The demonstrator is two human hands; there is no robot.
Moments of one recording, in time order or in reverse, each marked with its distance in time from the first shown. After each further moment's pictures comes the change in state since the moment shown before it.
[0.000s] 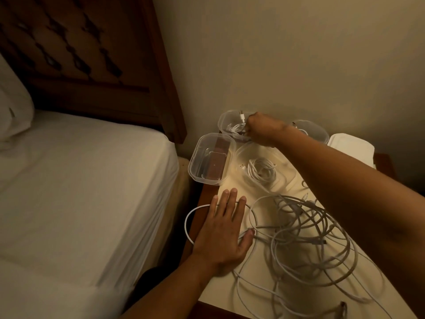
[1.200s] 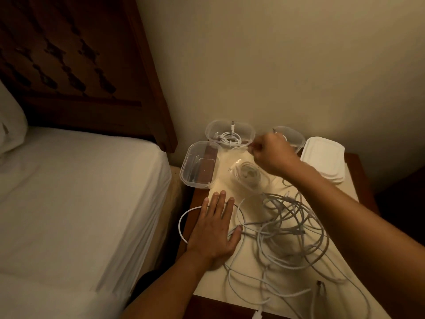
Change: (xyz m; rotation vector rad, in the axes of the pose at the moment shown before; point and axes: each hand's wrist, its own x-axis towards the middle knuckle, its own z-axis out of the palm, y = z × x) left_hand 0.001 -0.003 0.002 0.015 0.000 0.002; right_hand -0.118 -0.014 -0.010 0.396 0.294 0.274
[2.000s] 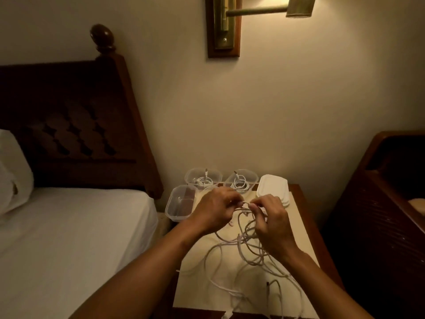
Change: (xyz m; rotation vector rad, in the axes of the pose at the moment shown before) left_hand 0.026 0.108 -0.181 -0.310 0.261 0.346; right_hand -0.193 0.009 -0.045 0.321 0.547 -0.116
